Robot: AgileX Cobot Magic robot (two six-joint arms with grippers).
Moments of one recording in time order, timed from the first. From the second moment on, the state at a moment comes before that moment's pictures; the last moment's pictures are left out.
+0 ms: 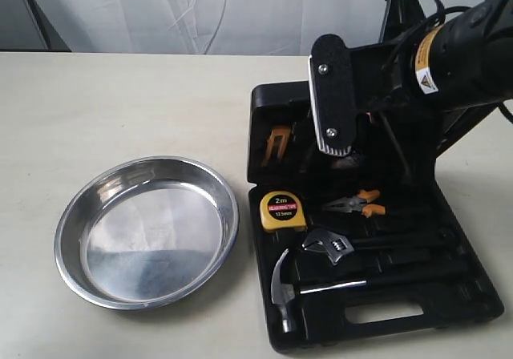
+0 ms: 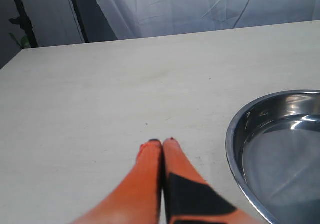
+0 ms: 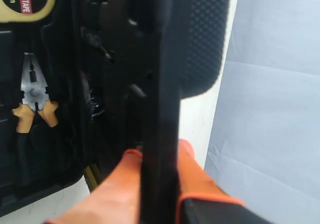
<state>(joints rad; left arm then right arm) 0.01 0.00 0.00 0.34 0.36 -0.28 0.72 1.32 -0.97 -0.57 0.70 -0.72</state>
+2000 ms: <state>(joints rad) 0.01 0.00 0.00 0.34 0.36 -0.28 0.46 1.62 -1.14 -1.21 0.27 0.15</state>
